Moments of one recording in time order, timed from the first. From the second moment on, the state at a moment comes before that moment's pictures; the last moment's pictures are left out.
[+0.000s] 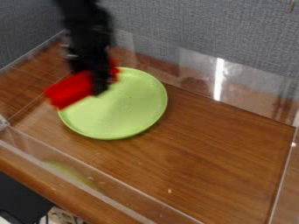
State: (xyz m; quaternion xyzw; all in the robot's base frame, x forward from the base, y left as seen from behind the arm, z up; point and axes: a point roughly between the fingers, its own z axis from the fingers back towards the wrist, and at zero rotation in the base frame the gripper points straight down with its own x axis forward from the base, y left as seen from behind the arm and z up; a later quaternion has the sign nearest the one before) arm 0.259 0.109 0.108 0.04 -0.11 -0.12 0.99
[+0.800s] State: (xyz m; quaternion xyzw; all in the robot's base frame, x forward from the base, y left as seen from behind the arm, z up) arm 0.247 0.160 0.052 0.04 -0.08 -0.04 1.00
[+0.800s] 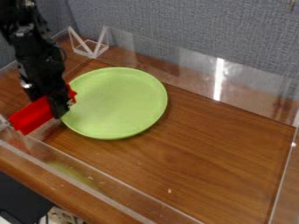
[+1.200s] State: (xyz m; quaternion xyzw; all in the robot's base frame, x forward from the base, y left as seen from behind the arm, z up) arm 0.252 0.151 0.073 0.06 -0.09 -0.02 0.99
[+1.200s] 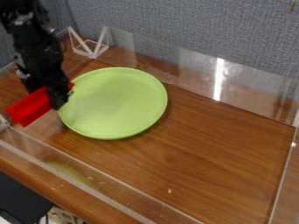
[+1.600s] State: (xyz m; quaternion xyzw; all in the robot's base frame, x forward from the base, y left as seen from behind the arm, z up) arm 0.256 0.136 0.061 0.06 -0.09 -0.01 0.99
